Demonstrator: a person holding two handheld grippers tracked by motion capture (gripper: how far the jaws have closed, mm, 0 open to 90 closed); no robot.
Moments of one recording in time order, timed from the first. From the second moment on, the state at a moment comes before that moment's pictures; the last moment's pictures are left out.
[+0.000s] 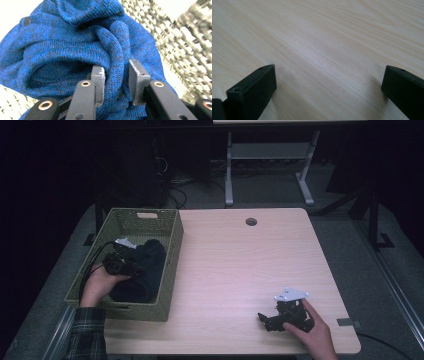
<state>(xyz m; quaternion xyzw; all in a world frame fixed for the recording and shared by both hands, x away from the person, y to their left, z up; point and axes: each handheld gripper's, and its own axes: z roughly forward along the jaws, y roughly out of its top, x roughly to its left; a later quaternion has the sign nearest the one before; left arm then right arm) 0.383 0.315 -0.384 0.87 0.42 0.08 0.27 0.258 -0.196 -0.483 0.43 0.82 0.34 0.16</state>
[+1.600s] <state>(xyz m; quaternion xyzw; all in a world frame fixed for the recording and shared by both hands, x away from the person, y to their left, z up) 0.344 0.318 -0.282 0.75 0.37 0.17 0.52 0.258 -0.196 -0.483 0.43 0.82 0.34 0.16</state>
